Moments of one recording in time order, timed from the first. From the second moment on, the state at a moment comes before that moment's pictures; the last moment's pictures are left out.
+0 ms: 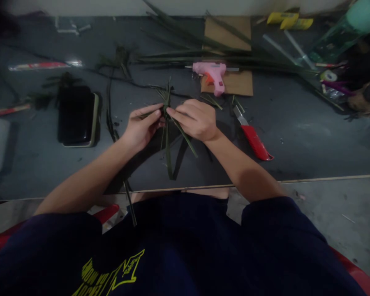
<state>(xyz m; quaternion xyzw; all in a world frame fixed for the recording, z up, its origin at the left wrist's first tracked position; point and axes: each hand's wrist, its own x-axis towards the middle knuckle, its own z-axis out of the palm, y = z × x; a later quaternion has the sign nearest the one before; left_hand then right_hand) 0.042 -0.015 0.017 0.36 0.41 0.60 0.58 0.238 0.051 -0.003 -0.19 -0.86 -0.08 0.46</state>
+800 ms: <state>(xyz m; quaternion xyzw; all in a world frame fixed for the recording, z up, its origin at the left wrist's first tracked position) 0.039 -0.010 0.025 0.30 0.47 0.57 0.61 0.237 0.050 0.001 -0.24 -0.85 0.07 0.46</state>
